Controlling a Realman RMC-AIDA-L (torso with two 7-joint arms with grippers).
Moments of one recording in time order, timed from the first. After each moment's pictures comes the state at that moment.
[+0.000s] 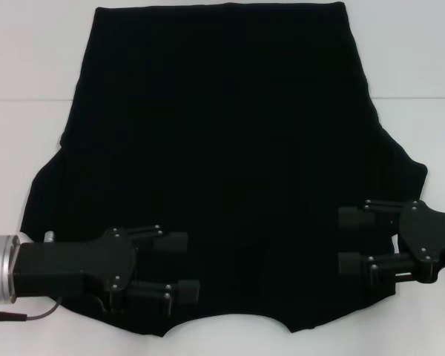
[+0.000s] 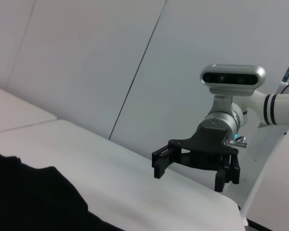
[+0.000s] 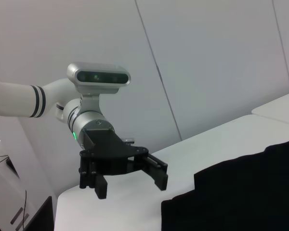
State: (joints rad) left arm -0.52 -2.10 0.50 0.68 2.15 1.91 -1.41; right arm 0.56 2.00 -0.63 -0.62 -2.04 -1.84 1.41
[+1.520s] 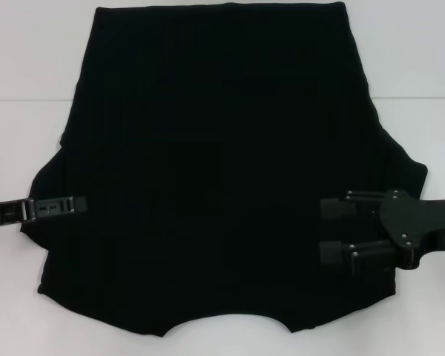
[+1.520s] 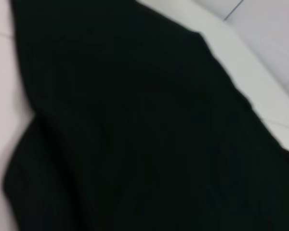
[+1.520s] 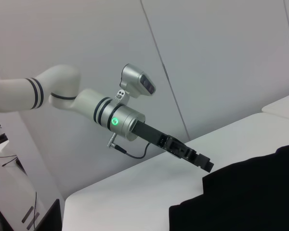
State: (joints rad) left arm -0.50 -2.06 0.38 0.86 2.35 1.48 -2.09; right arm 0.61 2.01 -0.62 -0.62 -2.06 -1.83 1.47
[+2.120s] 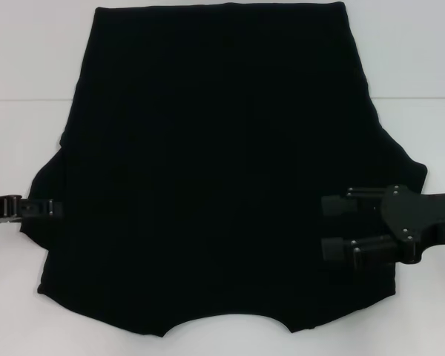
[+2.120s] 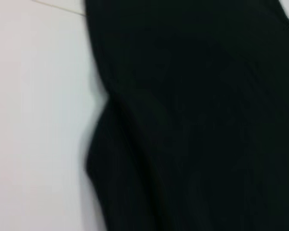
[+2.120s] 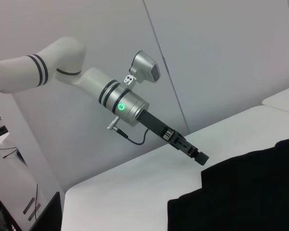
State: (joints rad) left arm -0.58 -2.03 0.40 0.93 2.59 1.45 -2.26; right arm 0.63 2.00 -0.65 -0.63 -2.06 -1.83 1.50
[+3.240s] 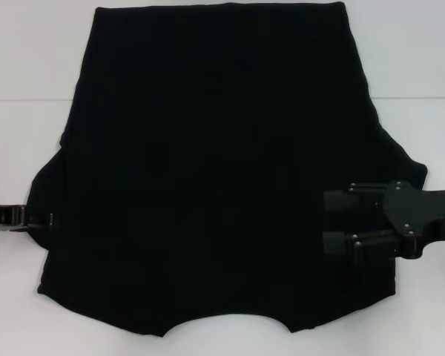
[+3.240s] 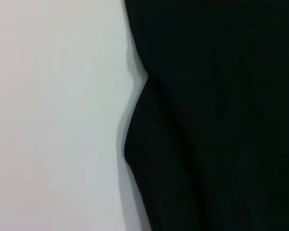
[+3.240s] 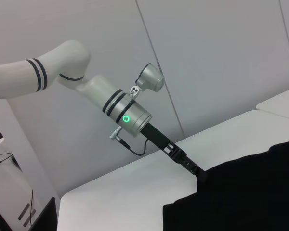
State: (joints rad) left arm -0.59 -2.04 0.52 0.90 2.68 1.31 -2.35; right arm 0.63 2.00 -0.64 -0.63 -2.06 -1.82 1.50
